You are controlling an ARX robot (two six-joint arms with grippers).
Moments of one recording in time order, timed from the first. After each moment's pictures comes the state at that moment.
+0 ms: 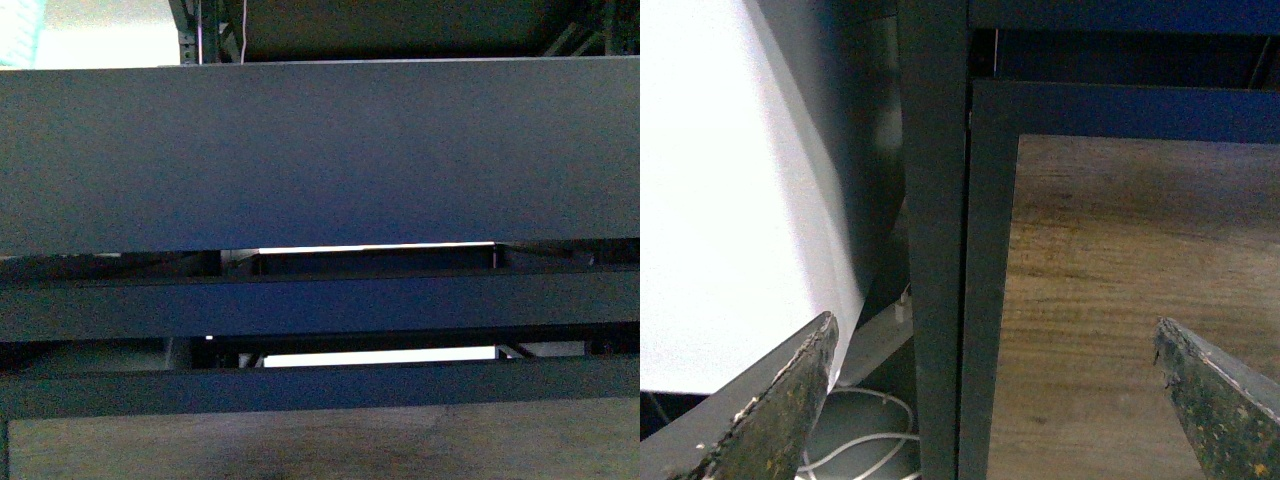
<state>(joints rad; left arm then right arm) 0.00 0.00 0.01 0.00 0.00 0.00 0.00 0.00 0.02 0.00 0.00 0.00</state>
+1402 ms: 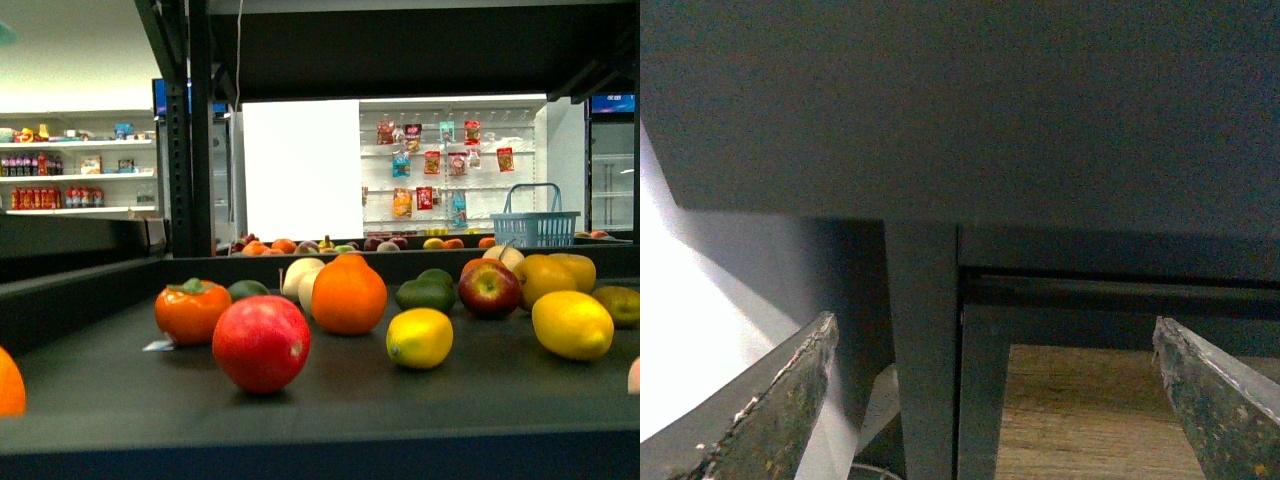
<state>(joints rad) 0.00 0.00 0.01 0.00 0.00 0.00 0.00 0.00 0.02 0.00 0.00 0.00</state>
